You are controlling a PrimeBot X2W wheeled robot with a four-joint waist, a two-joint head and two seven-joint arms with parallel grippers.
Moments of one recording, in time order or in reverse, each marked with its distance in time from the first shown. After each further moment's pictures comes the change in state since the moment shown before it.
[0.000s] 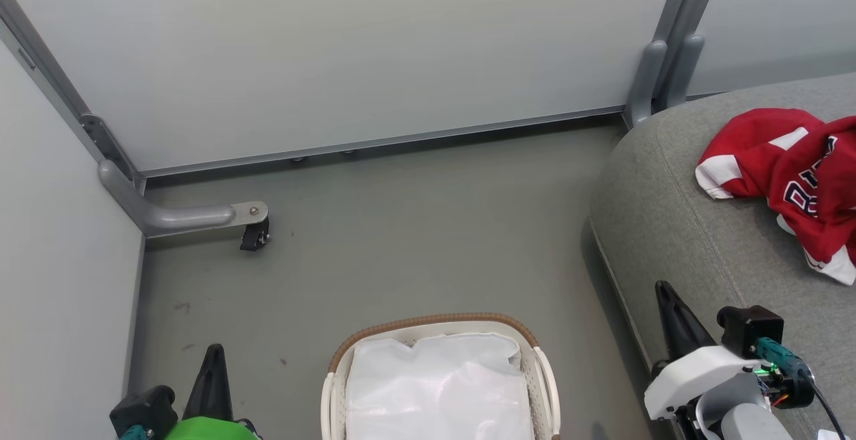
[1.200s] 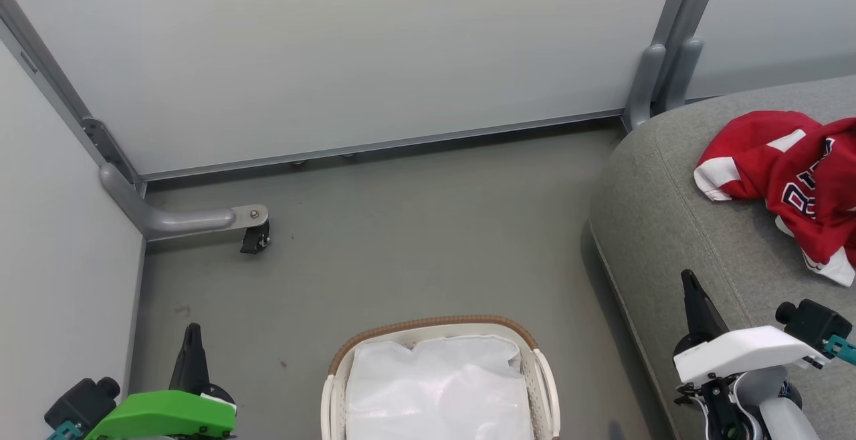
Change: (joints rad) left arm -0.034 0.000 0.044 -0.072 -0.544 -0.004 0.145; right arm 0.005 -0.002 -0.035 -0.080 0.603 0.000 0.142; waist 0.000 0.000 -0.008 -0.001
